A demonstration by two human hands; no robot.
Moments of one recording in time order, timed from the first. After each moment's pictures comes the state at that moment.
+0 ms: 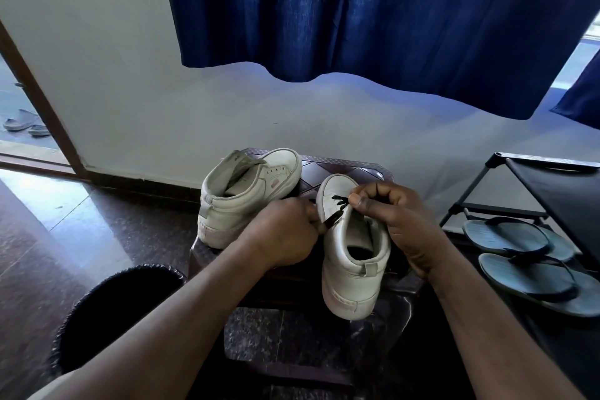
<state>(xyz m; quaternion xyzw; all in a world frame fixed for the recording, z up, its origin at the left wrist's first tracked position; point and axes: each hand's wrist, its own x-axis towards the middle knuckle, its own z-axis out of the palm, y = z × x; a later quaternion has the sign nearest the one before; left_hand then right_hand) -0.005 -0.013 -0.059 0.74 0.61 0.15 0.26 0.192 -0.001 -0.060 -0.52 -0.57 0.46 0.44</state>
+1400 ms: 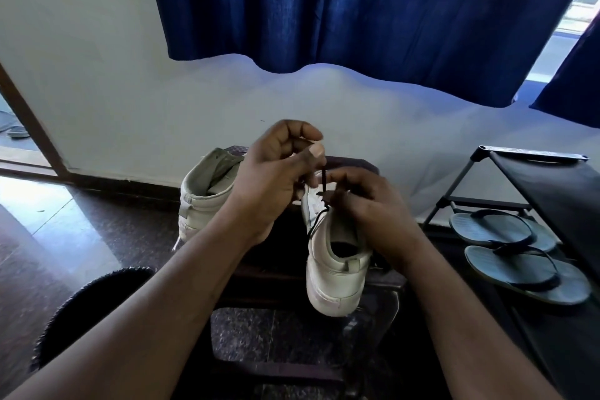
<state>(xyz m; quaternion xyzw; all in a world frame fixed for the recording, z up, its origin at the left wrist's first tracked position) 0.003 -0.002 -0.027 0.52 0.36 0.58 0.51 0.177 -0.009 -0.044 -0.53 -0.65 0.35 0.41</state>
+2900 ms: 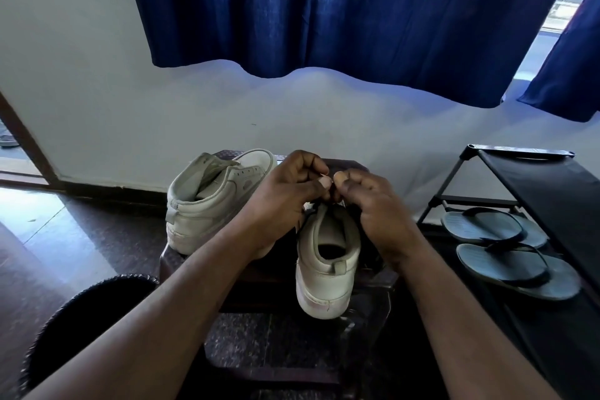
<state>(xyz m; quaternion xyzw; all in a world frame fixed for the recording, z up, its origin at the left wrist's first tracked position) 0.026 -0.004 -0.040 0.57 0.38 0.47 0.56 0.191 -0.007 -0.048 -0.48 -0.60 0.44 0.47</state>
